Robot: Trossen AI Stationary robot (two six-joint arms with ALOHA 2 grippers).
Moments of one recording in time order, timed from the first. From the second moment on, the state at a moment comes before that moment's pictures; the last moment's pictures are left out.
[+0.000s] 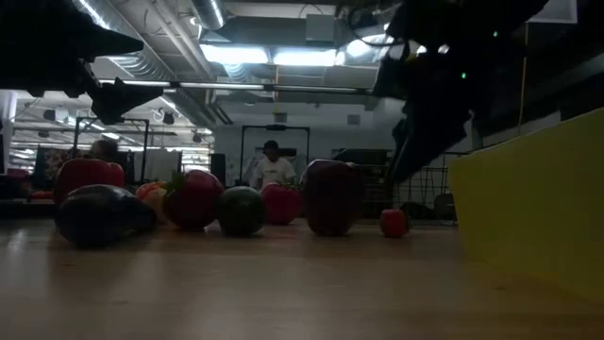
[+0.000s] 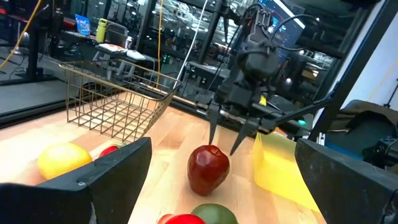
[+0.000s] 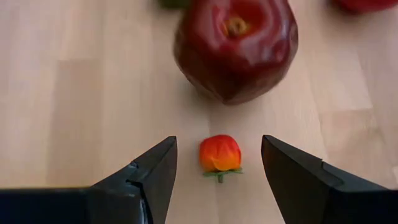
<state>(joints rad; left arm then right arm) -0.12 0.01 0.01 0.06 -0.30 -0.33 0.08 1.54 0.84 -0.25 0.04 0.15</state>
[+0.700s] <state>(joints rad) -0.12 0.01 0.01 0.05 -0.30 -0.32 0.08 1.69 0.84 -0.22 0.03 0.16</state>
